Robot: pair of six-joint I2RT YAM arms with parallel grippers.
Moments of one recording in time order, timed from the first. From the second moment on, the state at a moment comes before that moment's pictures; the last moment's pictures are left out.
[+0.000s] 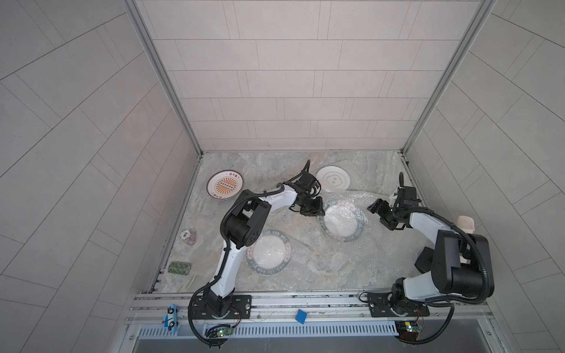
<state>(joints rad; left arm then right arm) -0.65 2.20 1.56 -0.48 0.55 -0.57 -0.21 1.46 0.74 -0.31 -0.37 0.60</state>
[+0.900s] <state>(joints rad) -0.23 1.53 1.19 -0.50 0.48 -0.65 0.53 1.48 1.26 -0.34 -0.29 0.54</state>
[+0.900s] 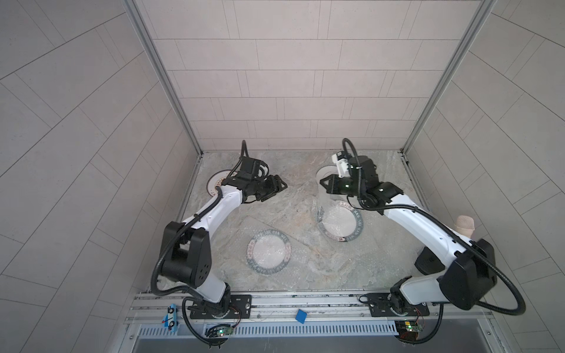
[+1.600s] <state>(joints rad) -0.02 1.38 1.14 -0.58 0.42 -0.65 0.82 1.96 1.64 -0.61 -0.31 0.43</state>
